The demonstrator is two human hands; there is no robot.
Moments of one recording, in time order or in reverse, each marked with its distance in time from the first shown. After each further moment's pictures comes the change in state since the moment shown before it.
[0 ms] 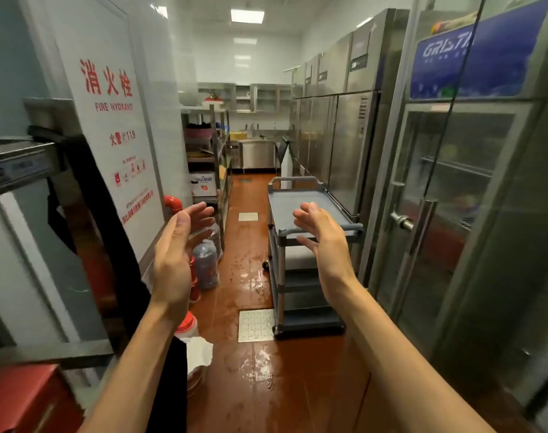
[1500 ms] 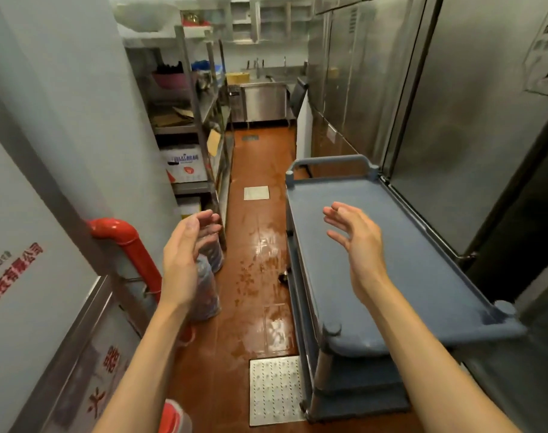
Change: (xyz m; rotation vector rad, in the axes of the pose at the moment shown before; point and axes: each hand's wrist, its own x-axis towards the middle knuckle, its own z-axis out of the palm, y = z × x) left_hand 0.619 -0.563 0.049 0.118 -0.011 -0.218; right_hand 0.716 0.422 0.045 0.051 0.209 0.220
